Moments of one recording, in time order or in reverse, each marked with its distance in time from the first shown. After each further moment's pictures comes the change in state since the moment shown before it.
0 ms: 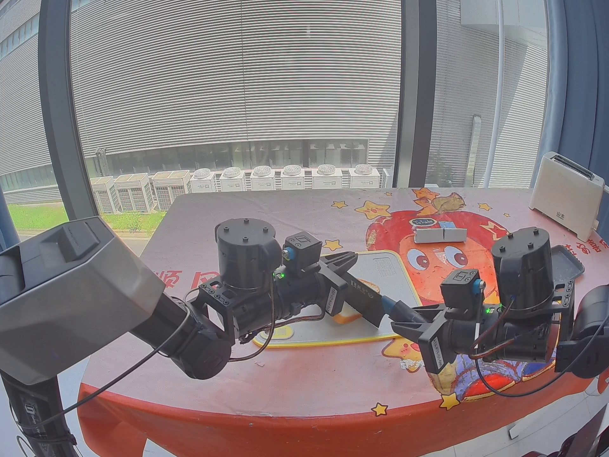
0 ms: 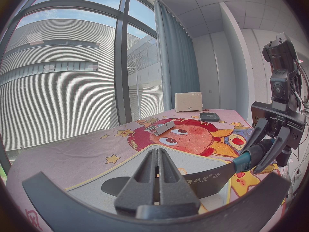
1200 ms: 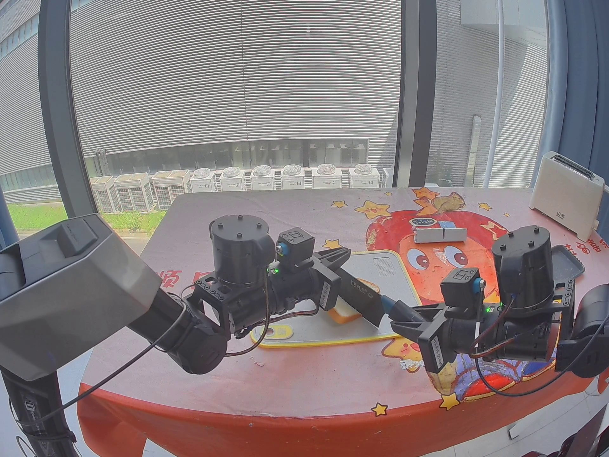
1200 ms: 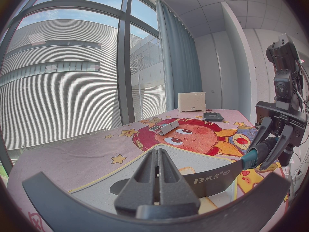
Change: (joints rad) left arm 0.027 -0.001 -0.007 -0.005 0.000 0.000; right arm 0.000 0.000 -0.004 -0.005 0.003 0.002
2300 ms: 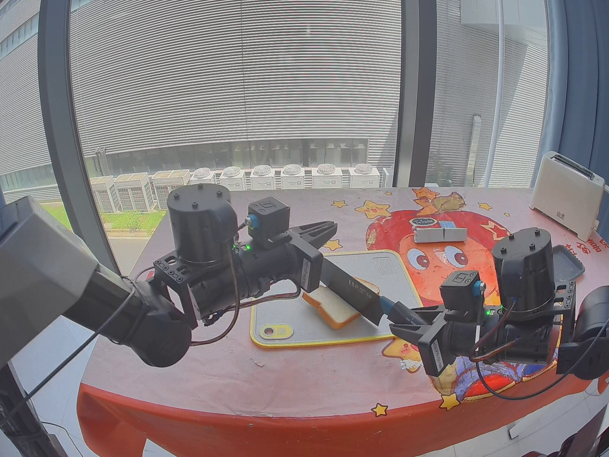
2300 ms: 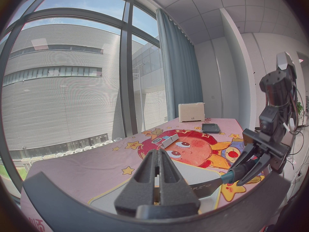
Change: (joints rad) left arm 0.021 -0.195 0.050 0.029 -0.009 -0.017; right arm 0.016 -0.007 0.004 0.013 0.000 -0.005
